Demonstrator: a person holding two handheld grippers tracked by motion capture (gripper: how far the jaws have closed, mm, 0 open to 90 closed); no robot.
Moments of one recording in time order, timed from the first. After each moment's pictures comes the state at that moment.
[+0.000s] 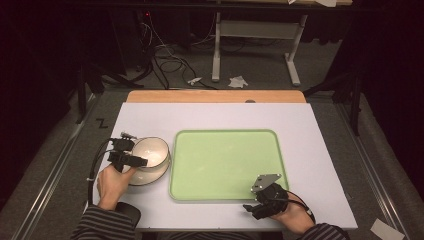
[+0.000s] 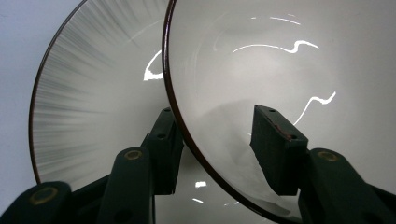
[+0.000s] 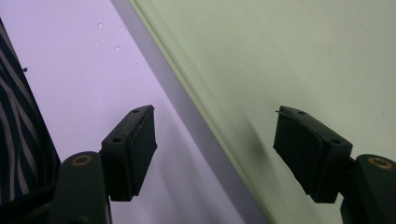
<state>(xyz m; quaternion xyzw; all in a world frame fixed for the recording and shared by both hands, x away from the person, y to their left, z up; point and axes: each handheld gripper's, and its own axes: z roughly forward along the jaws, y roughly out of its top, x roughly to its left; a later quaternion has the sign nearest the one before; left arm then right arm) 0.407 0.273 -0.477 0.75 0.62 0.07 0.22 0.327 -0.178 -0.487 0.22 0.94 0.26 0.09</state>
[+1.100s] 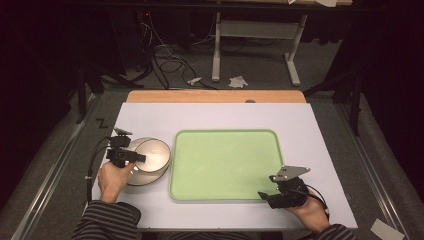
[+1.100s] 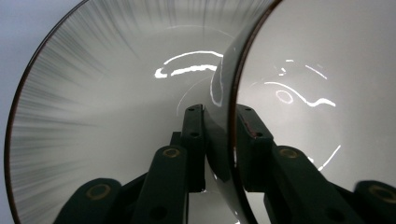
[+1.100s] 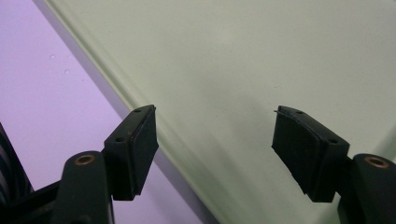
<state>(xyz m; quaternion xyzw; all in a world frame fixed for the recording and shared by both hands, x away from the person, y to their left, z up) 0.420 0.290 -0.482 0.71 0.65 0.01 0.28 0.338 -0.225 -0.471 0.30 0.89 0.31 0.12</state>
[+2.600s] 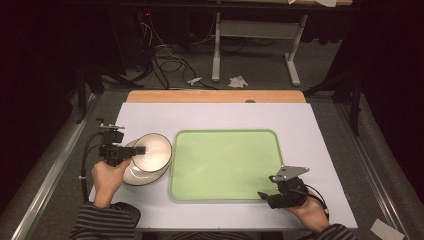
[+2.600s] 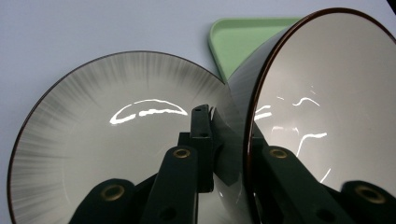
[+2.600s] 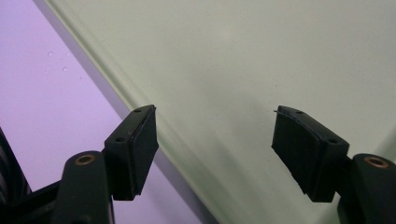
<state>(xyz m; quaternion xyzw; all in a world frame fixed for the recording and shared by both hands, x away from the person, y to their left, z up) 0.396 0.285 -0.435 0.71 0.59 0.04 0.38 0.339 -0.225 -0.472 0.30 0.90 0.31 0.12</state>
